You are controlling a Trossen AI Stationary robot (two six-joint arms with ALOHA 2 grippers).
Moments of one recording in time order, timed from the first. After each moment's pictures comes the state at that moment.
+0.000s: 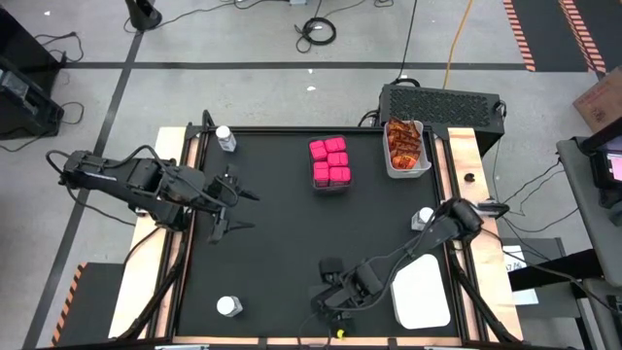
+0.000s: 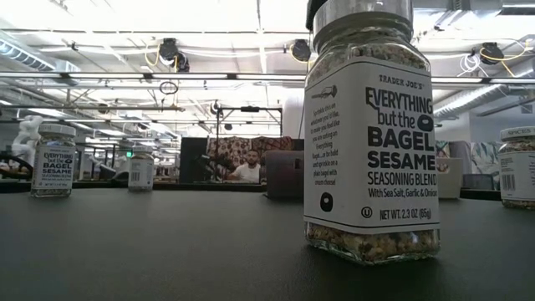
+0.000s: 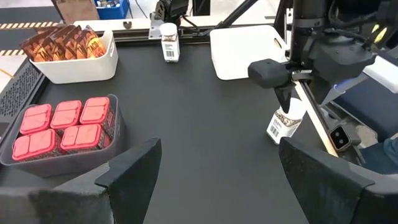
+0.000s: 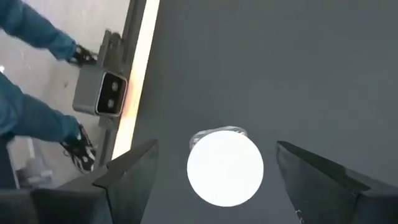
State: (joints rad) left arm -0.24 0.98 1.15 -0.69 -0.11 -0.09; right arm 0.54 2.08 1.87 -0.93 0.05 0.36
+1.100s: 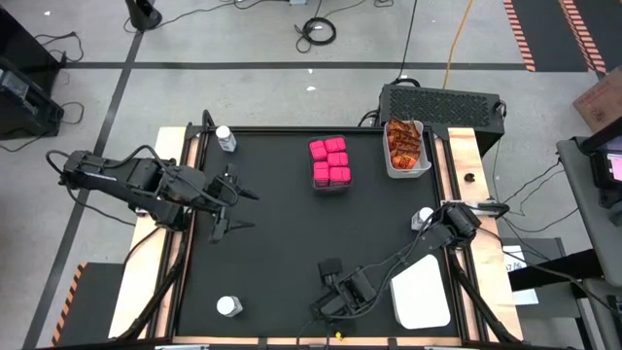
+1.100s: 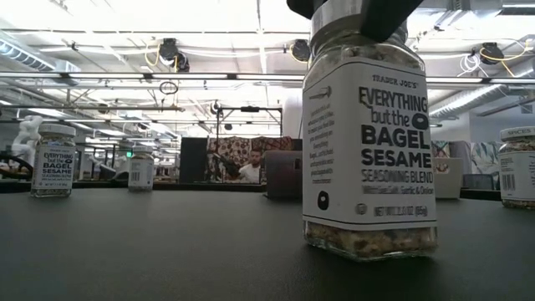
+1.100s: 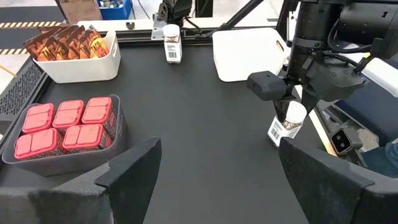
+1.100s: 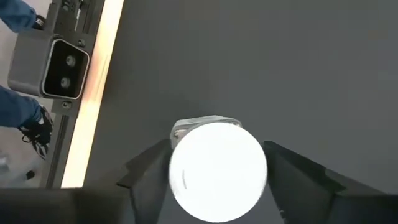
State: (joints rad) left arm -0.24 0.98 1.15 -0.69 -0.11 -0.10; right arm 0.55 2.14 1.87 -0.96 0.13 0.33
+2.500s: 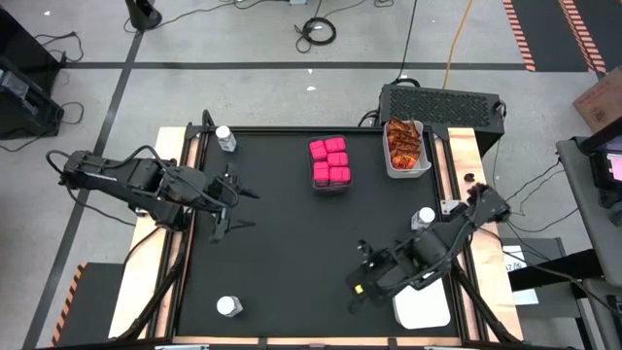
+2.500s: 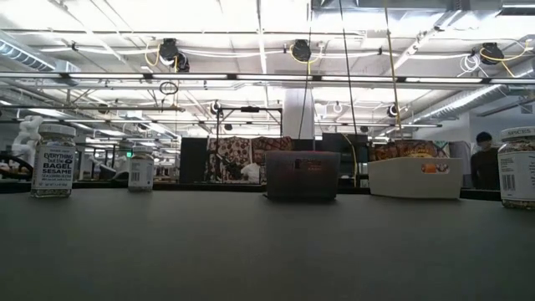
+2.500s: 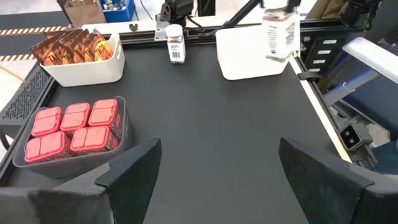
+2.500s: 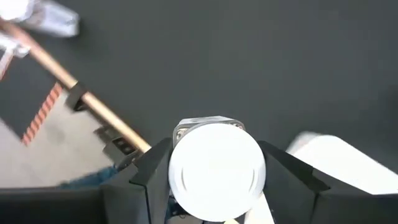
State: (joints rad) left arm -0.24 0.98 1.15 -0.69 -0.13 -0.06; right arm 0.59 1.86 2.11 -1.57 0.21 1.55
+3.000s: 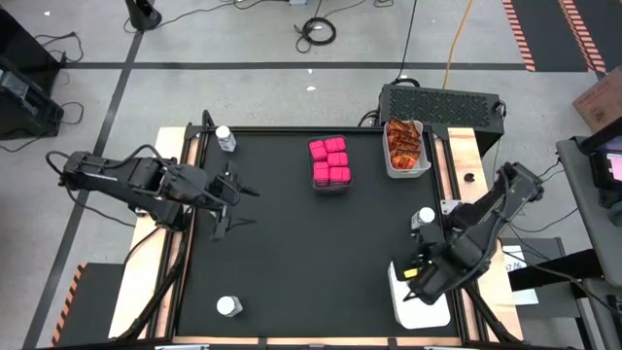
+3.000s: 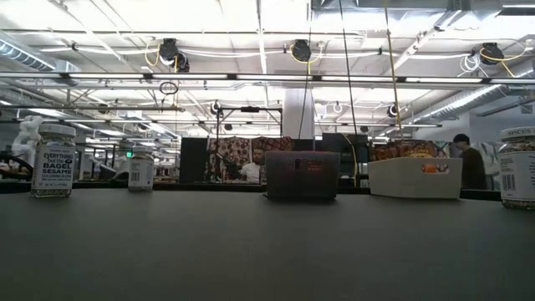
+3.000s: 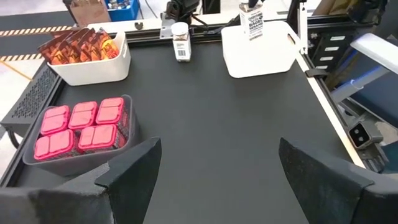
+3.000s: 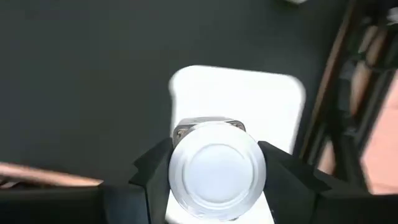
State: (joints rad) left arm -0.22 0.98 1.15 -0.70 -0.13 -0.04; right arm 0.77 1.52 1.52 -1.57 0.08 2.19
